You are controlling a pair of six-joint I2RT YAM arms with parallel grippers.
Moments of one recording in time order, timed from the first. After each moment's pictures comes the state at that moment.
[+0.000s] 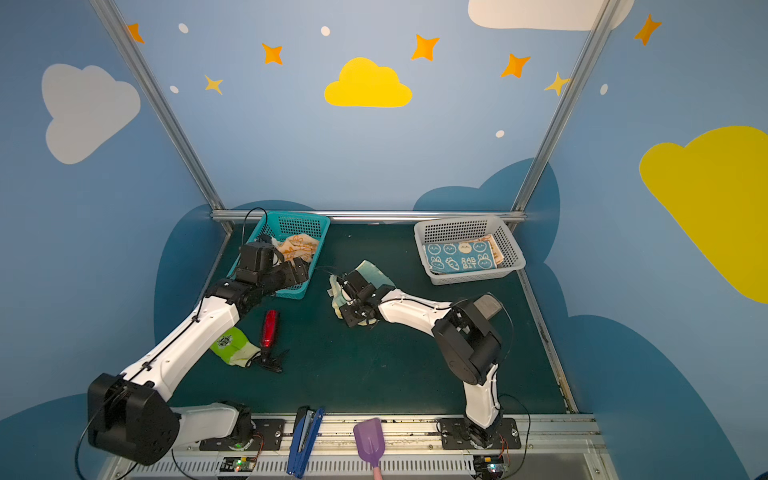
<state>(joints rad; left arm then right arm) -0.26 1.31 1.06 -0.44 -0.03 -0.50 0.89 1.88 1.29 -0.39 -0.03 0.23</state>
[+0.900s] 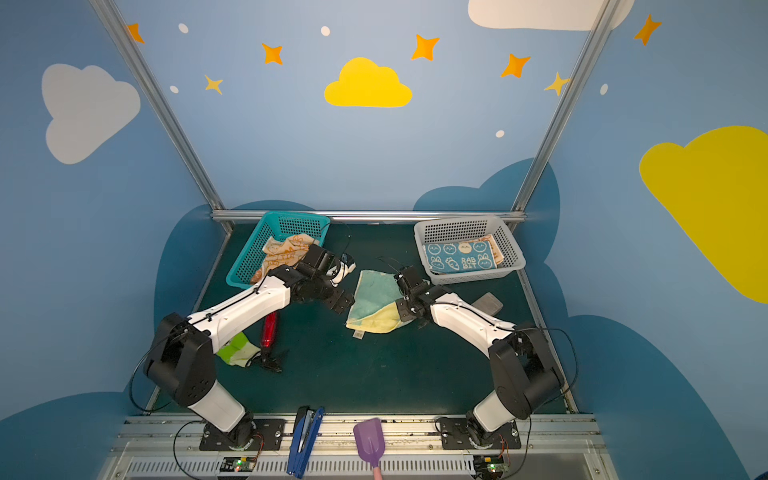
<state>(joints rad) -0.56 1.64 1.23 -0.60 0.08 0.19 0.62 1.56 1.02 -0.54 0.20 0.22</state>
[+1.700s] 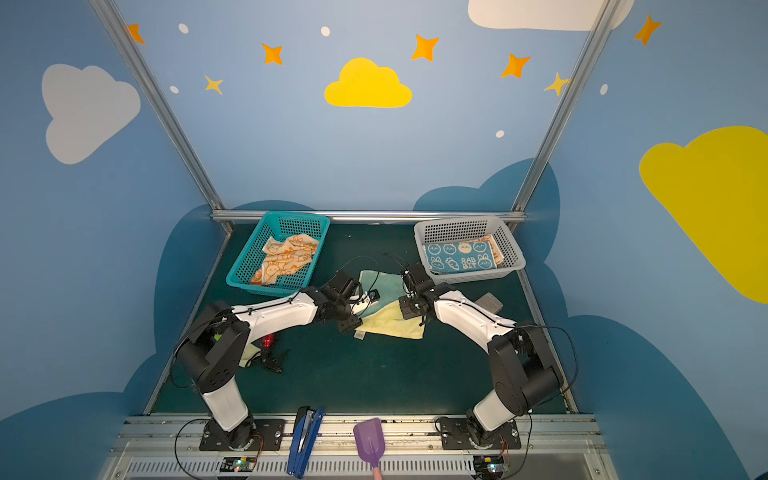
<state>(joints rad) -0.68 1.80 1.13 -0.39 -0.02 0.50 0.57 1.56 1.01 -0.52 0.12 0.20</state>
